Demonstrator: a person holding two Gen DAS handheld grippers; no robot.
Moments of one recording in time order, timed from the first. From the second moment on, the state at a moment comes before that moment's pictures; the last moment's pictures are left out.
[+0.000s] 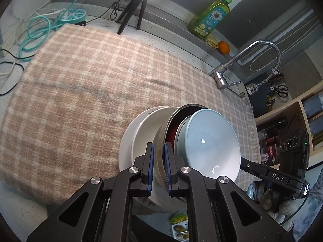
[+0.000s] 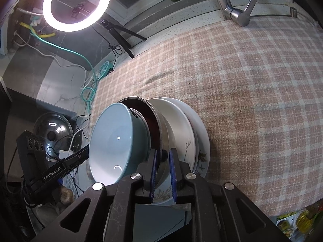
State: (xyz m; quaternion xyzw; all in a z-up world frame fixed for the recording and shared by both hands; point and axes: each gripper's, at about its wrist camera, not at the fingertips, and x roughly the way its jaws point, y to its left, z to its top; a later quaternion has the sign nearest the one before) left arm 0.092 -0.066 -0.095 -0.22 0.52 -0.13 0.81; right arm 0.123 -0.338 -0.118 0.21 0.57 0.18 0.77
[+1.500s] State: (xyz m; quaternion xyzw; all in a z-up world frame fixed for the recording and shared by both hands) left arm 0.048 -0.044 -0.048 -0.09 0.45 -0.14 0.88; right arm 0.064 -0.311 -0.056 0.11 0.45 0.06 0.88
